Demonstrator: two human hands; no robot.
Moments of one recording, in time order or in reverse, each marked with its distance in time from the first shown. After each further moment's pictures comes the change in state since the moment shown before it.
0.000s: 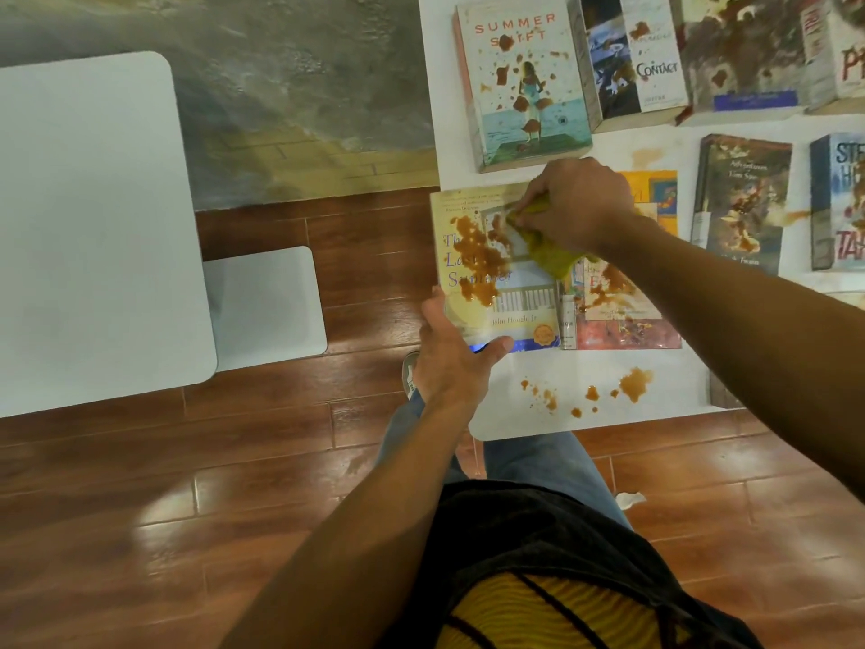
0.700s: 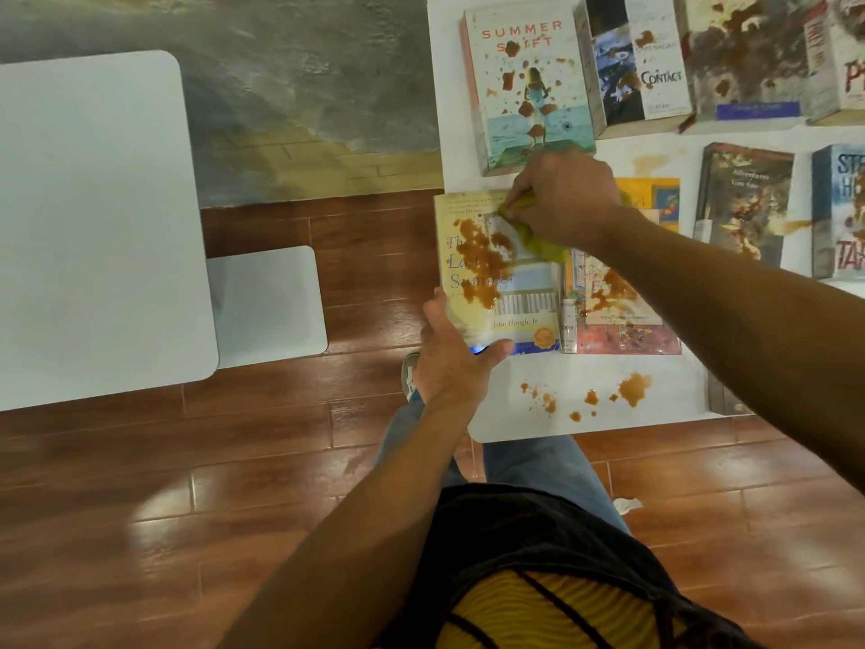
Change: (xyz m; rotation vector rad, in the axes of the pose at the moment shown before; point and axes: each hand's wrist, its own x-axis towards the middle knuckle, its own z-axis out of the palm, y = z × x) left_hand 0.000 0.002 -0.003 0.019 -0.008 -0.017; right_hand 0.013 -0.015 -0.007 -0.056 0.036 -0.159
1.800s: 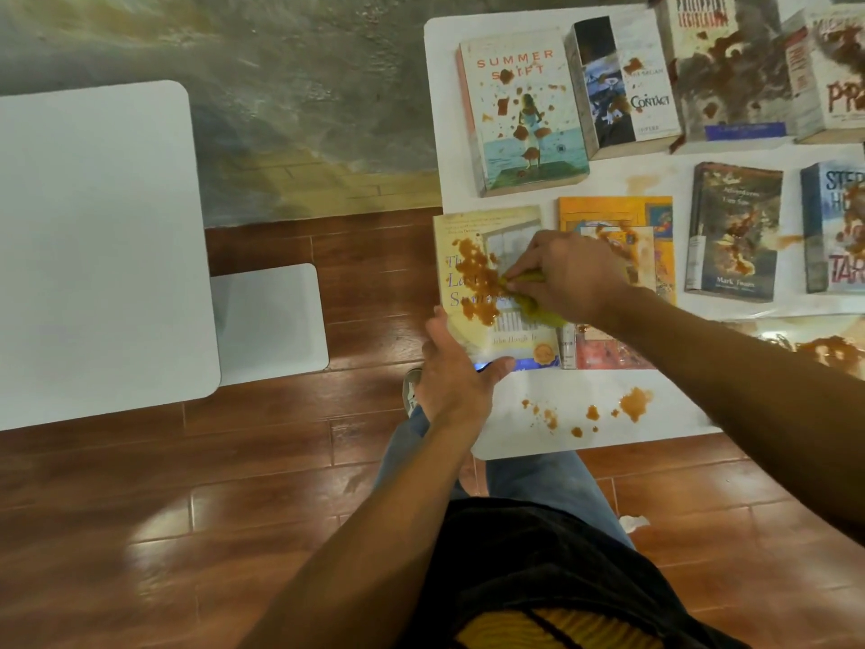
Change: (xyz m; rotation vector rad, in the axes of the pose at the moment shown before) left_hand -0.003 0.003 0.004 0.063 0.044 0.021; right_hand -0.057 0.003 0.022 0.068 -0.060 -0.107
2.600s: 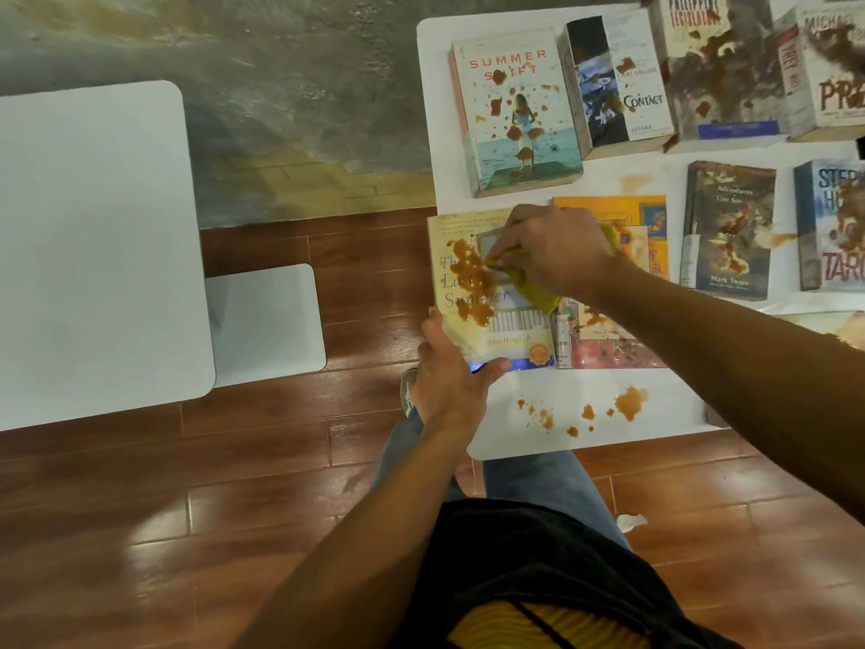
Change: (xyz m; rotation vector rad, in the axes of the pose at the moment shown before) left_hand -0.001 -0.003 0.003 0.026 -0.002 0.015; right_hand 0.026 -0.004 -0.011 -0.149 0.037 -0.063
